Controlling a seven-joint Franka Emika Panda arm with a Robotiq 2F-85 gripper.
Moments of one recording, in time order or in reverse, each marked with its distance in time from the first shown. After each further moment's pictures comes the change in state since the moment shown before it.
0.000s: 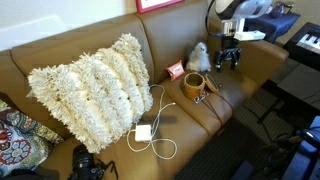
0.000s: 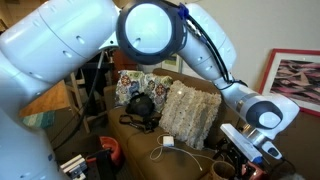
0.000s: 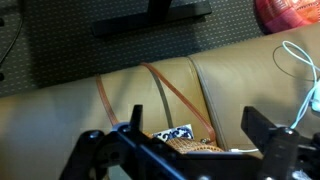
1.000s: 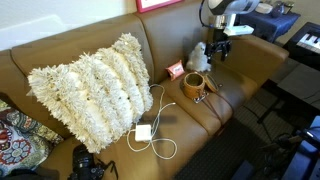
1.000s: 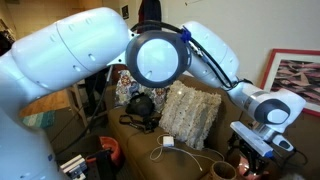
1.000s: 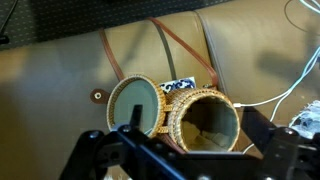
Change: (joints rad) arm 0.000 0.145 0.006 0.287 0.000 -0.002 0.034
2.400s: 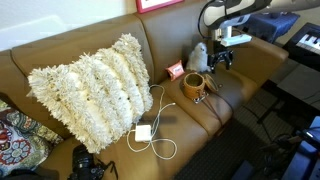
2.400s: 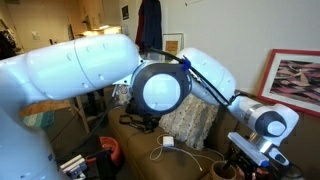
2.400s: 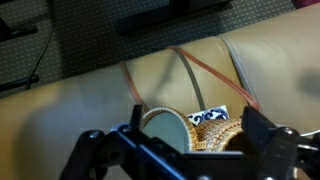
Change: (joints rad) arm 0.008 0.179 -0.031 0.207 -0.078 -0.170 0.102
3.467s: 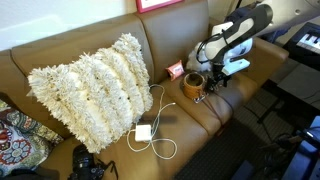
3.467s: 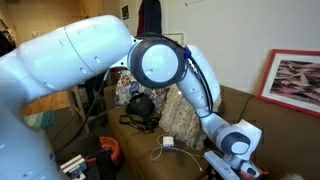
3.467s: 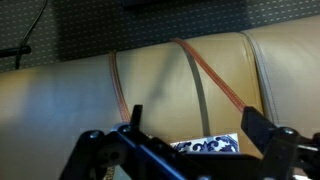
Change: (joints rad) arm 0.071 -0.154 0.001 -0.570 -0.035 0.552 -0.068
